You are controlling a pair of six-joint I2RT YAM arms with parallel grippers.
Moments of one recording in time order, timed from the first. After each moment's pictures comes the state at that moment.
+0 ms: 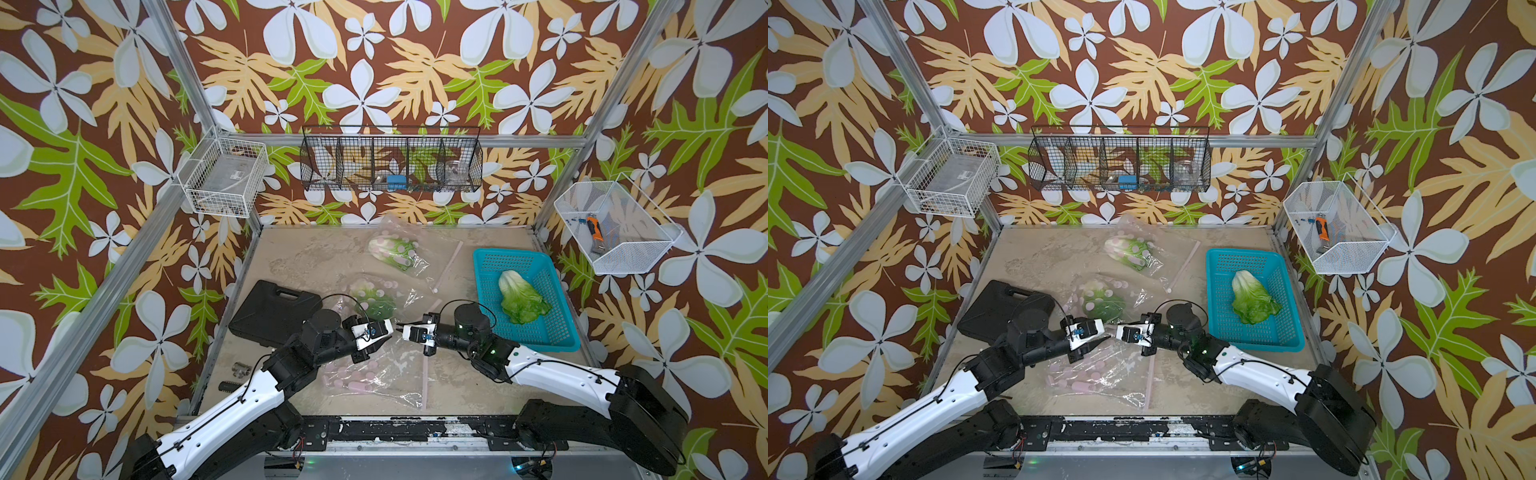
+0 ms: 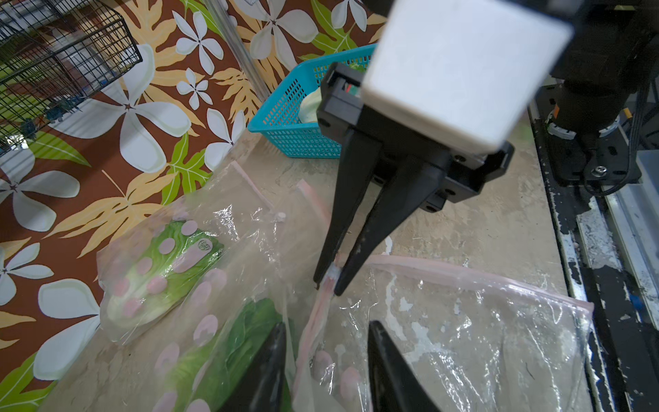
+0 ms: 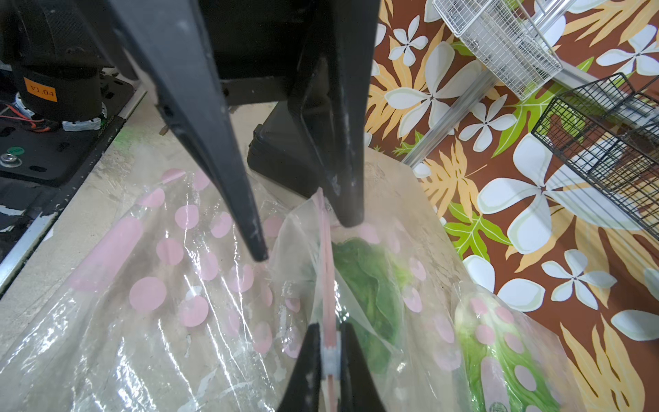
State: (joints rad) left arm -0.74 0.81 0.56 -0.12 0.28 0.49; right arm 0.80 1.23 0.54 0.41 -0.40 -0.66
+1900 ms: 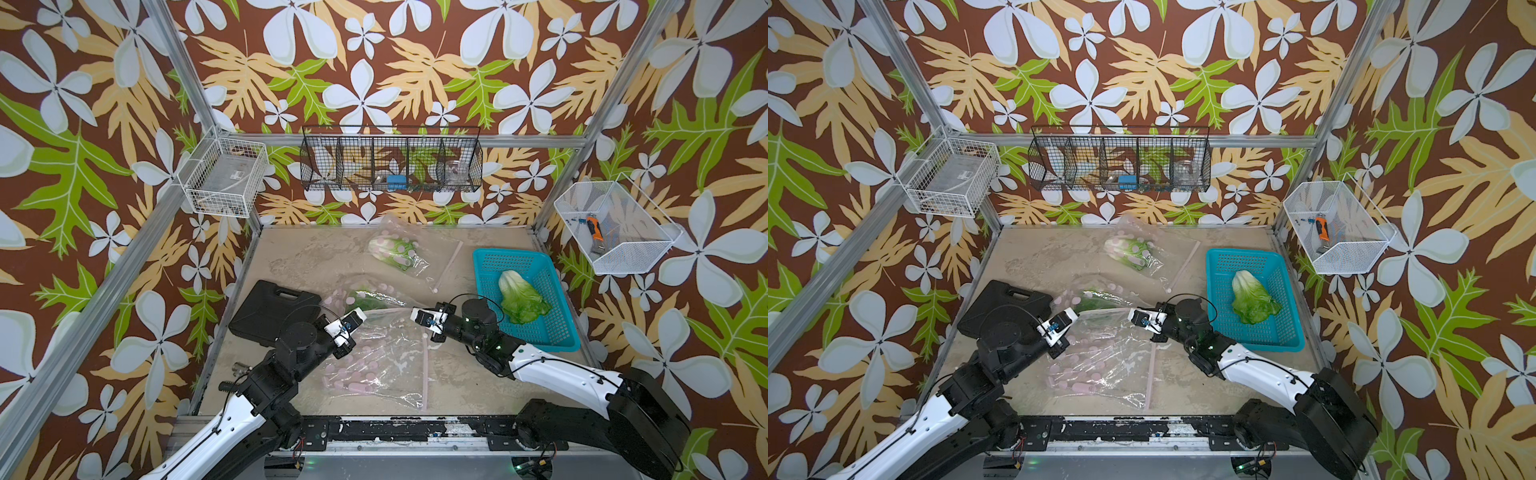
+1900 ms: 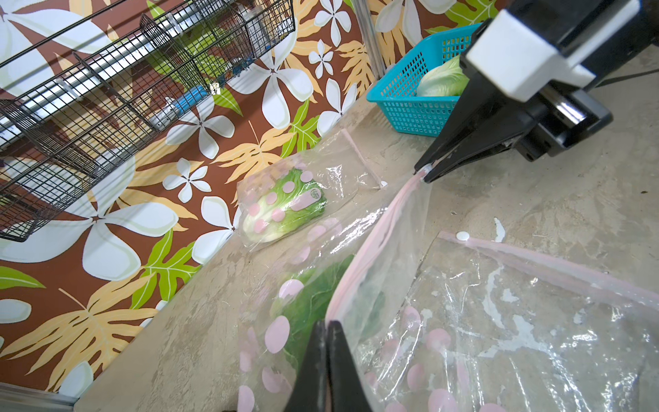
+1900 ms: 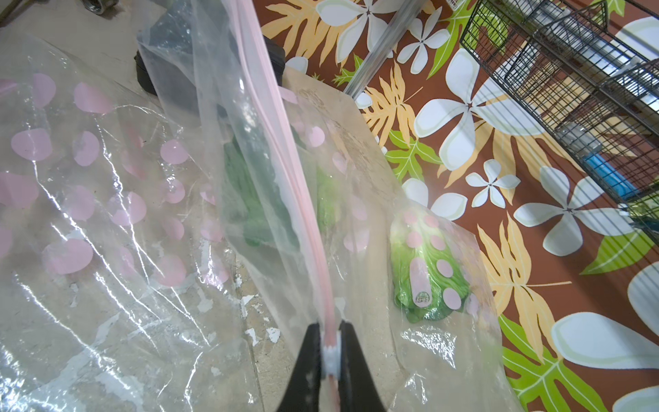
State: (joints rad) left arm -0.68 0.55 0.51 -0.20 -0.04 0.44; right arm 0.69 1.21 0.52 0.38 -0.19 -0.69
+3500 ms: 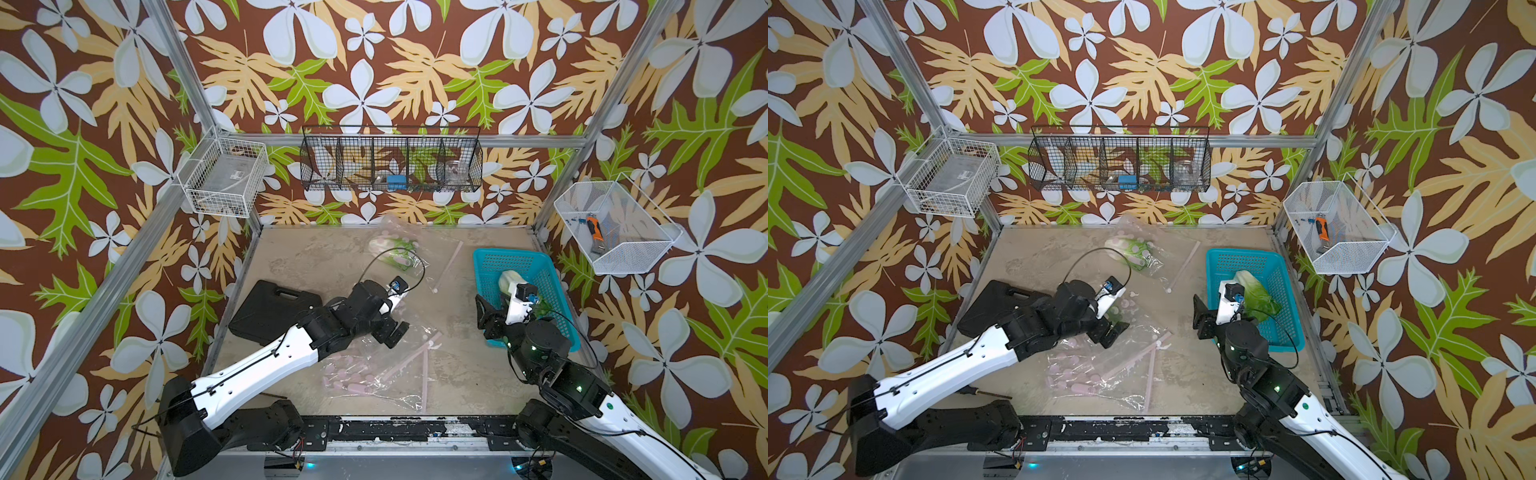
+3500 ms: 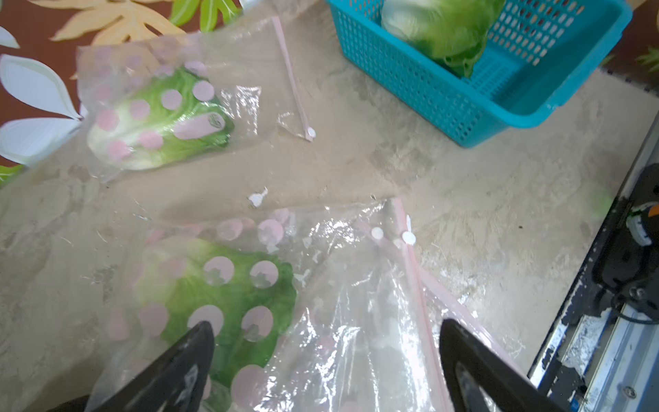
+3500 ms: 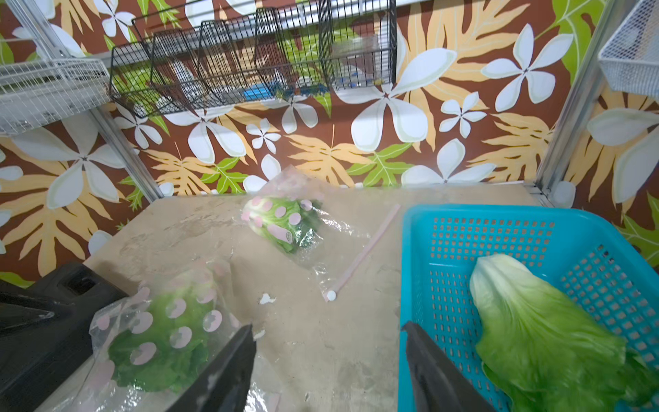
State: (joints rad) left arm -0.90 1.22 1.06 -0.59 -0.11 -0.03; right arm 0.72 0.54 0.59 -0.28 0.51 0.29
